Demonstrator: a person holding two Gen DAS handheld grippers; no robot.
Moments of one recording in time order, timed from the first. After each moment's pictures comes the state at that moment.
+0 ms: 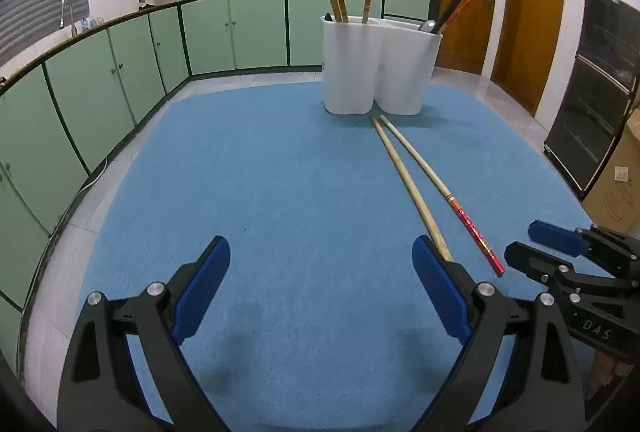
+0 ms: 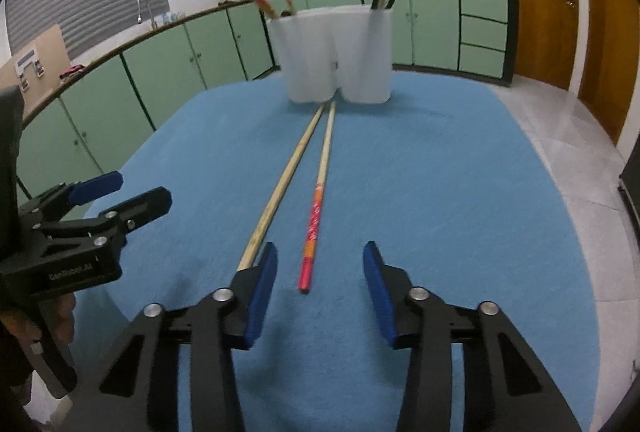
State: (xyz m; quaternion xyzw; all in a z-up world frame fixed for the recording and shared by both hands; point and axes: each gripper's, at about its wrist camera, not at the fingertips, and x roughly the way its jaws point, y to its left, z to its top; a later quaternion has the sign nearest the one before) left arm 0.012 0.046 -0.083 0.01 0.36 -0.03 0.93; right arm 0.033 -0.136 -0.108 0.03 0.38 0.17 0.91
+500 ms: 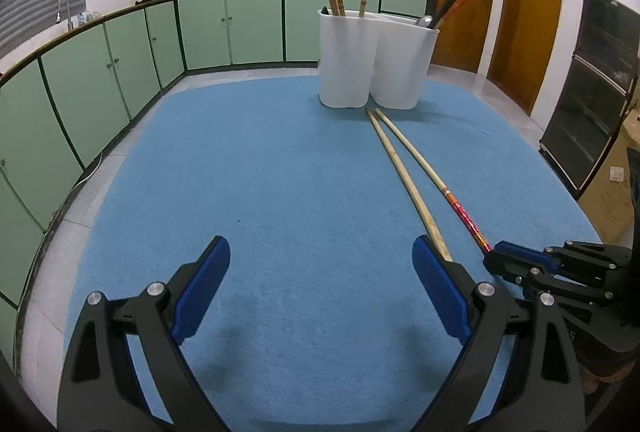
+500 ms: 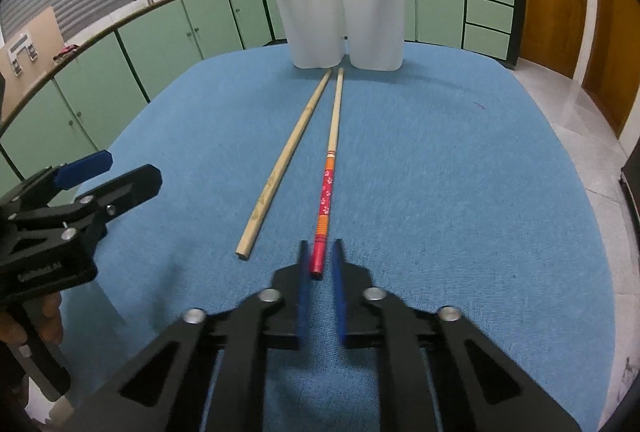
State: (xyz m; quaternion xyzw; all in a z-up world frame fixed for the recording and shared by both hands) left arm 0.011 0.042 -0.085 0.01 0.36 -0.04 0.93; right arm 0.043 -0.122 -0.122 0.01 0.42 0.17 0.89
